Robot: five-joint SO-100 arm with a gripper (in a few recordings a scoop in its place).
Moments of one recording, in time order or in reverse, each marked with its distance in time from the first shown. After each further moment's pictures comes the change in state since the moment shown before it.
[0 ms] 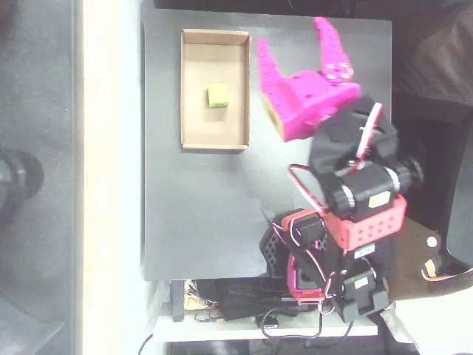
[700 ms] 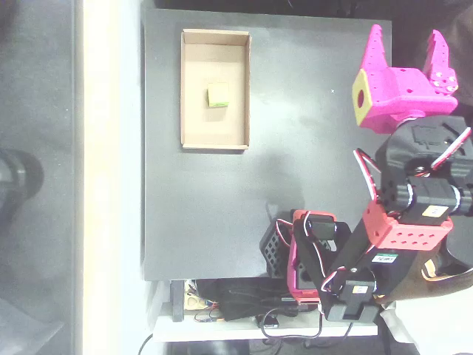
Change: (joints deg) arm 23.7 2.6 1.0 0.3 0.2
